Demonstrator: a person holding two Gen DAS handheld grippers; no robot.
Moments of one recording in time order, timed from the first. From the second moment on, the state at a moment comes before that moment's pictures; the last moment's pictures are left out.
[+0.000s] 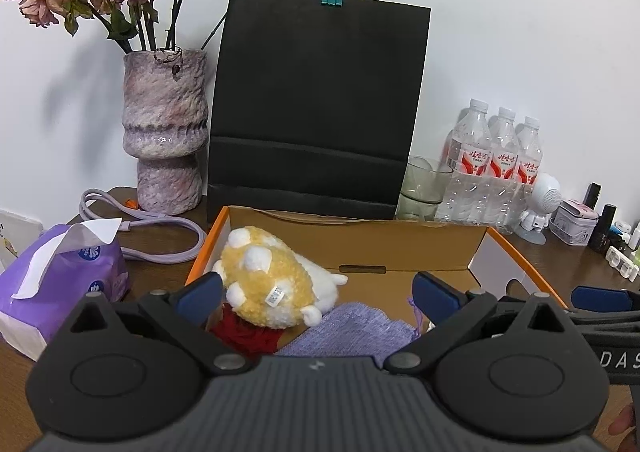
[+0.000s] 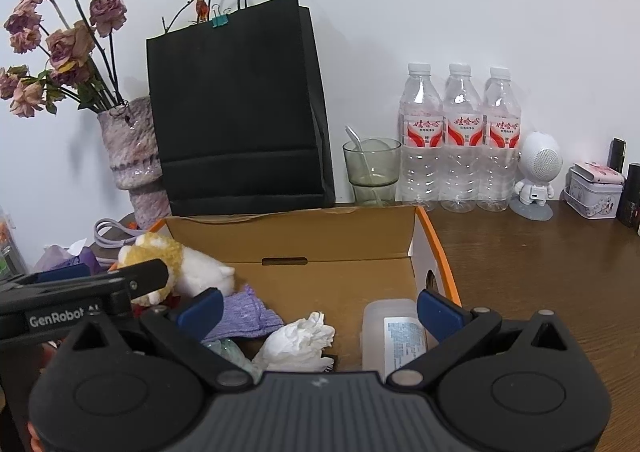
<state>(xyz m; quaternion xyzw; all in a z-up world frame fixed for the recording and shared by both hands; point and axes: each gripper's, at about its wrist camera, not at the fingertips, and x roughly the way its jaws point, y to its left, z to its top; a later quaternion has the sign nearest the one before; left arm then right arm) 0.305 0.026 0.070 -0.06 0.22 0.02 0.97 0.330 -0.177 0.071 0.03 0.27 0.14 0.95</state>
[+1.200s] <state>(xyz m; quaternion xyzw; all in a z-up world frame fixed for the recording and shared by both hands) 0.150 0.018 0.016 0.01 0.30 -0.09 0.95 0.184 -0.208 0.016 -0.02 0.32 0.15 0.93</state>
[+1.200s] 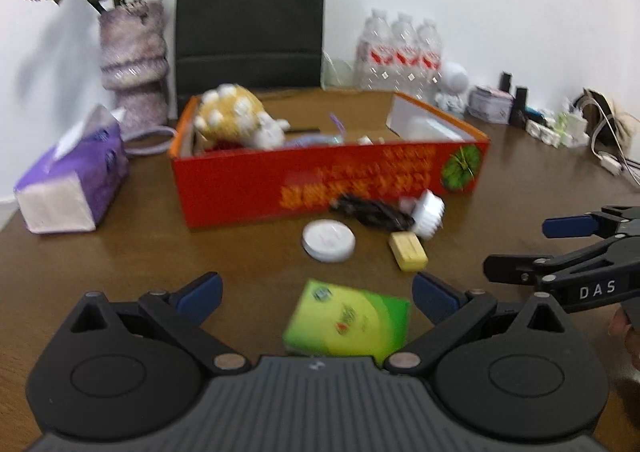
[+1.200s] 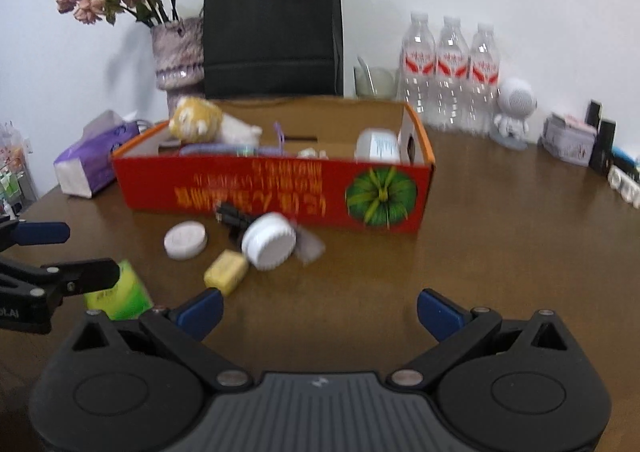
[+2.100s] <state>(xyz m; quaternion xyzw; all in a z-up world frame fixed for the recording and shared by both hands) 0.174 0.025 0.001 -0.01 0.32 -0.09 0.94 0.209 -0.183 0.007 -0.04 0.33 0.15 0.93</state>
